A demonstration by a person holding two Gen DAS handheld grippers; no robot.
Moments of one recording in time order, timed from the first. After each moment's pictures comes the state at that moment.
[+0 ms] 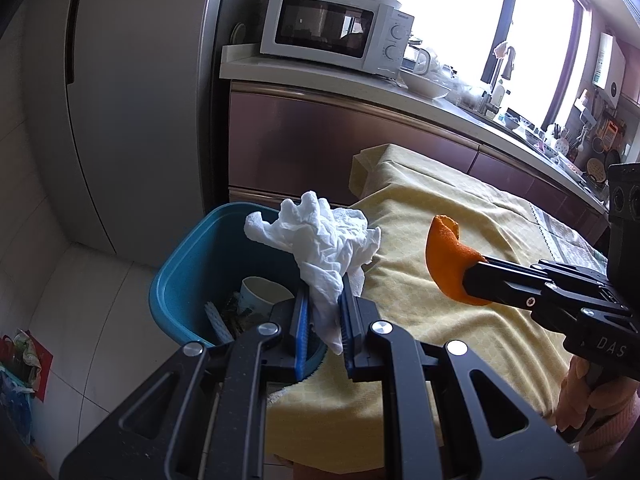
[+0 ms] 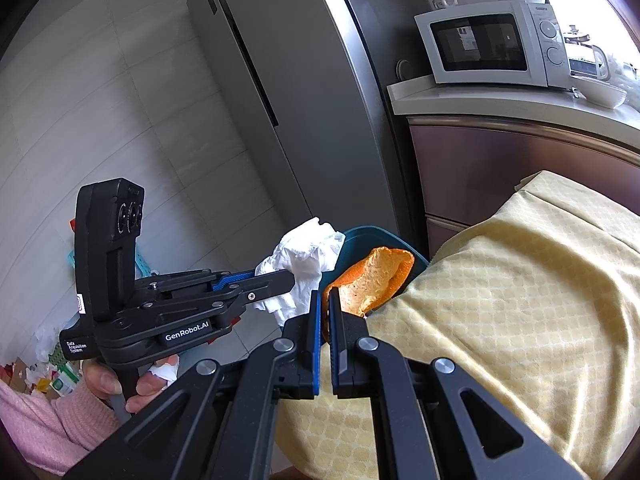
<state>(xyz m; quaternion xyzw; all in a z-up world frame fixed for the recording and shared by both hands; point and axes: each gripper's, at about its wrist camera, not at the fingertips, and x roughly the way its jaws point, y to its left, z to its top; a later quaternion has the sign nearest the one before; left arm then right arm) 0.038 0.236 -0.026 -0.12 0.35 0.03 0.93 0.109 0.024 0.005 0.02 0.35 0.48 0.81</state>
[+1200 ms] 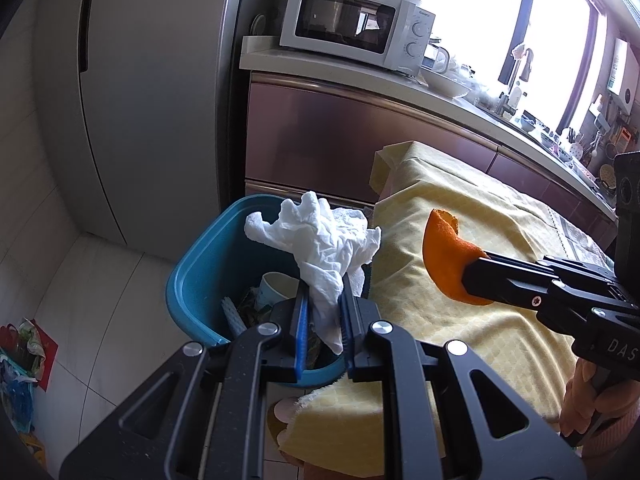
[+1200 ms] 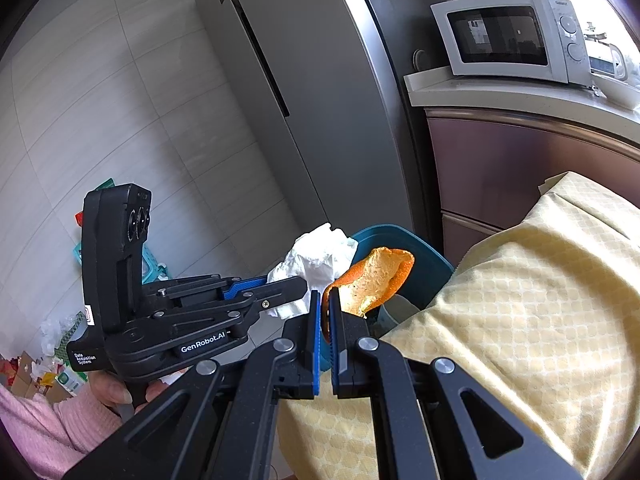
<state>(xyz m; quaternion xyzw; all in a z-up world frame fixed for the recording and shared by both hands) 0.045 0.255 -0.039 -0.12 0.36 0.05 0.92 0.117 0.053 0.001 0.01 0.36 0.50 0.79</state>
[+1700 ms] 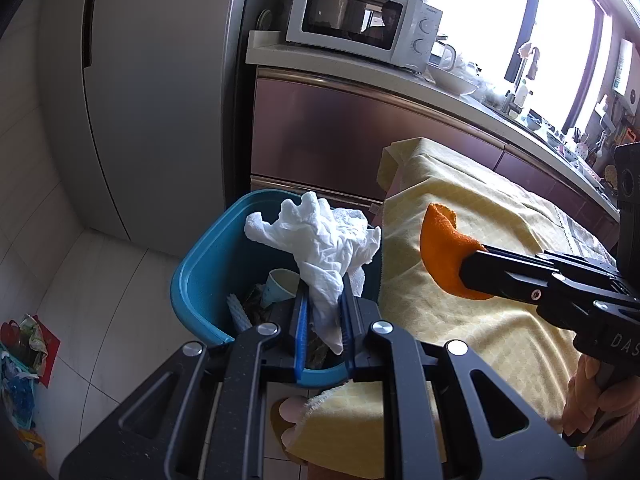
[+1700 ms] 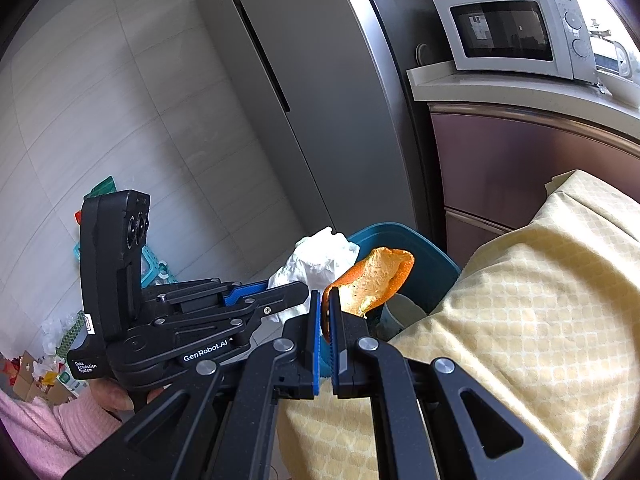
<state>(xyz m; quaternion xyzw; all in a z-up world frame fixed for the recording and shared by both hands) 0.048 0.260 -0.046 -0.13 0.36 0.06 0.92 0.123 0.060 -0.001 0.01 0.37 0.50 0.78</state>
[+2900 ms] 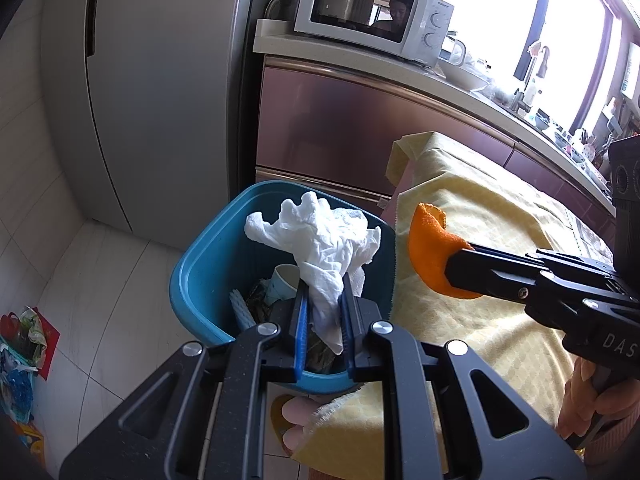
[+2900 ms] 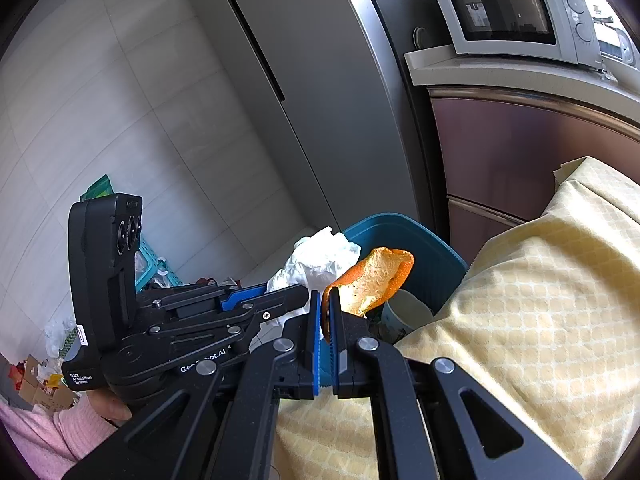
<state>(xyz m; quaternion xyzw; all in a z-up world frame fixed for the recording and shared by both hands) 0.060 0.269 -0.059 -0.13 0.37 0.07 0.91 0.134 0.075 -0.014 0.01 0.39 0.50 0.77</state>
